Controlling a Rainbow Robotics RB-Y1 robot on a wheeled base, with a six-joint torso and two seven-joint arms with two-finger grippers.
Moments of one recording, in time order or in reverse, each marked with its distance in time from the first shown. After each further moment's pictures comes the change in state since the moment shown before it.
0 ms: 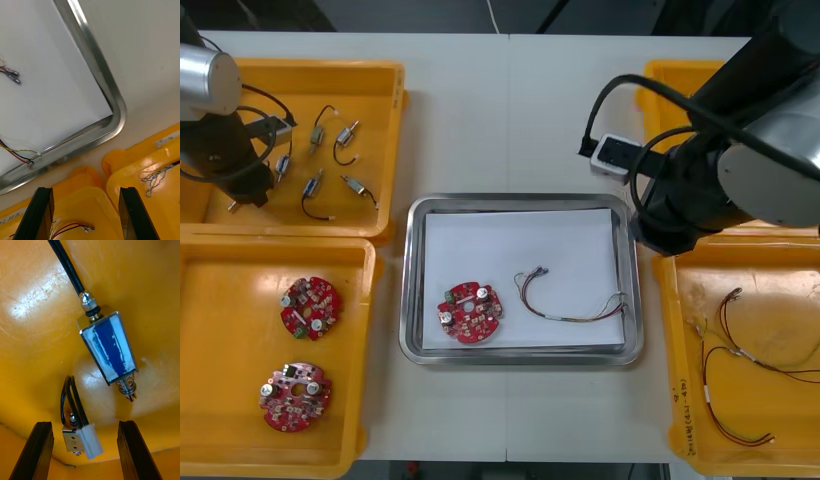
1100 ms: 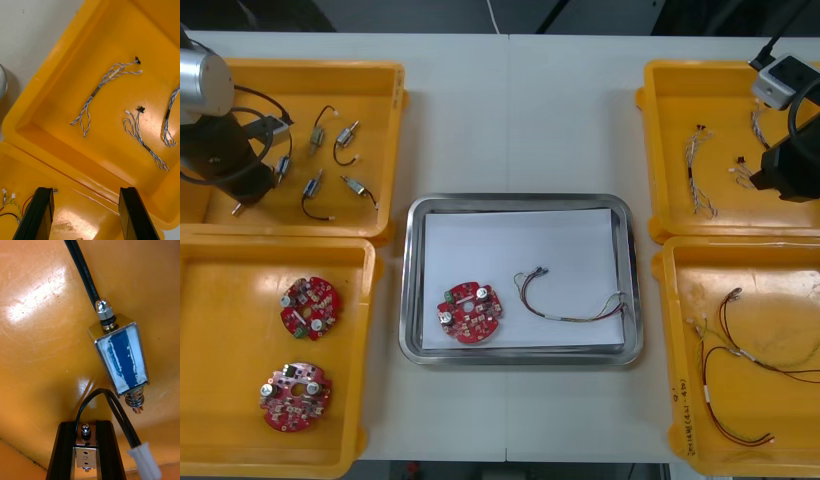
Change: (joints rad) right arm 0.077 -0.075 -0.442 0.147 -0.015 0.000 0.000; left arm -0.015 0.000 -0.006 0.076 0.062 -0.064 -0.002
